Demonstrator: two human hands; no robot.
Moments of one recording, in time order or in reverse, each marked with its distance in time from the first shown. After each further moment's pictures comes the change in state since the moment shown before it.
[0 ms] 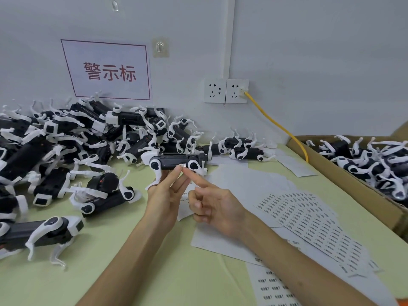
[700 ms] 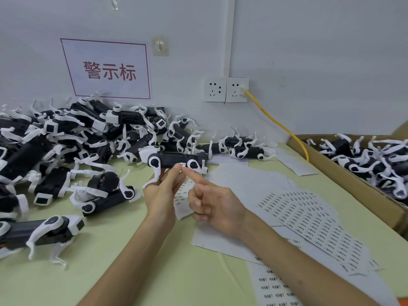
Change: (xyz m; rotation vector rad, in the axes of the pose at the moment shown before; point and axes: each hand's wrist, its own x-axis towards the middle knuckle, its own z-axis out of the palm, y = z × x) left_hand -0.003 -0.004 0.007 0.133 0.254 0.118; right_hand 0.002 0.001 -0.001 0.047 -0.023 -0.001
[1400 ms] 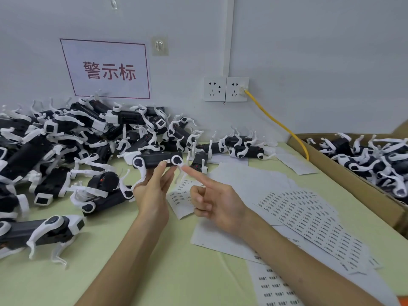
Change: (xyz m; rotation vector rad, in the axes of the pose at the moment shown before) left_hand 0.013 0.006 -0.007 -0.122 0.069 0.100; right_hand 0.001 -0.002 -0.001 0.003 0.071 -0.036
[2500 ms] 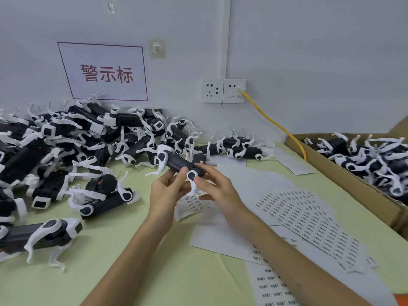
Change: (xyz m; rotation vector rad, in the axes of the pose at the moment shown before) left_hand -0.012 -0.006 0.006 0.427 -0.334 -0.013; right_hand 0.002 -0.005 -0.001 -0.470 0.416 -0.213
